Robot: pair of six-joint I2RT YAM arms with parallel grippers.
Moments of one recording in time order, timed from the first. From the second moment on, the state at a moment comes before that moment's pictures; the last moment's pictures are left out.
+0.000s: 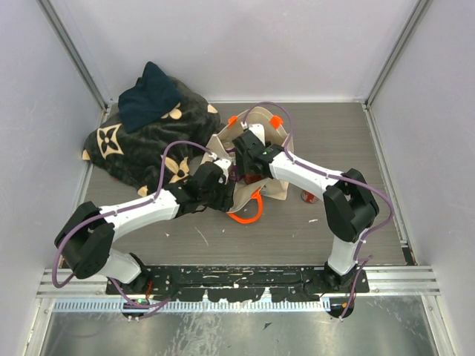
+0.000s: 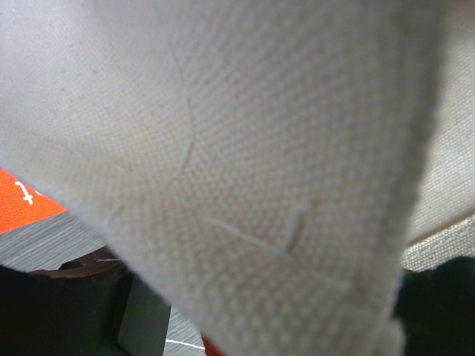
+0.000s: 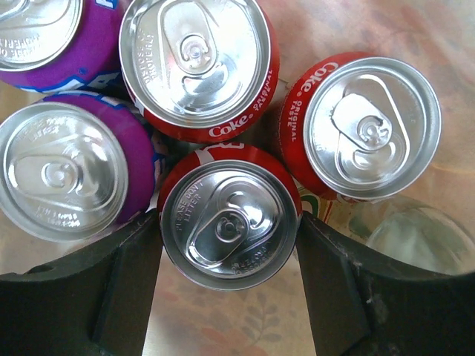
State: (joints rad) left arm -0.82 1.45 0.85 -0.19 -0.05 -0.35; right arm 0.70 1.80 1.36 -0.50 0.43 0.47
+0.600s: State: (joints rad) left arm -0.82 1.45 0.87 -0.21 -0.05 -0.34; right arm 0.70 1.59 1.34 -0.51 0.39 0.39
